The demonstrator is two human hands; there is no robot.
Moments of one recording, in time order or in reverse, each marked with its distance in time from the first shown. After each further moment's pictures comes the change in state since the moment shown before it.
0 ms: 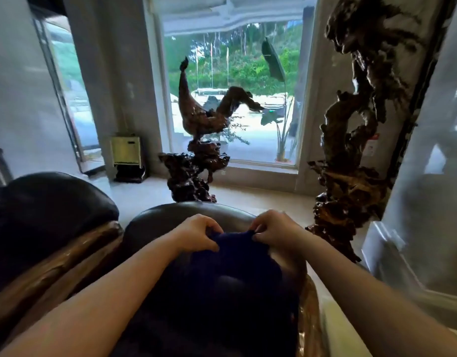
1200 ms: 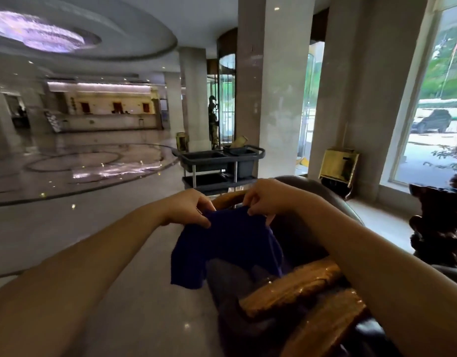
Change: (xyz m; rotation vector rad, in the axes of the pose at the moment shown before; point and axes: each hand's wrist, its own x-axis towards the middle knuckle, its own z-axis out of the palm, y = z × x) left_hand -0.524 -0.498 -0.417 -0.050 0.412 -0.625; right_hand 0.208 -0.771 0.371 -0.175 -0.435 -0.904
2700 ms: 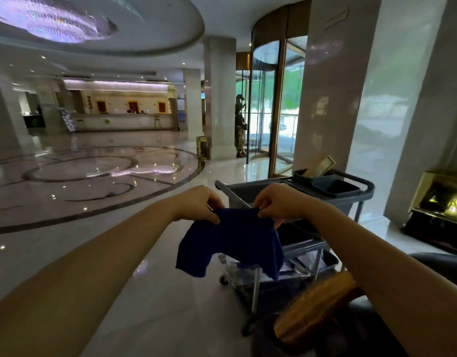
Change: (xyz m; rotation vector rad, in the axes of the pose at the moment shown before) left_hand 0.701 -0.656 -0.542 0.090 0.056 -0.006; right_hand 1.095 0.091 -0.002 0.095 0.025 -0.012
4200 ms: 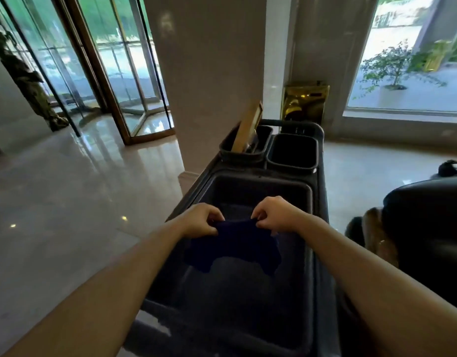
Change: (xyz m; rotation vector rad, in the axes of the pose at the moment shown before) left_hand 0.866 -0.259 0.027 0.101 -0.573 0.571; right_hand 0.564 0.472 0.027 0.176 0.201 0.858
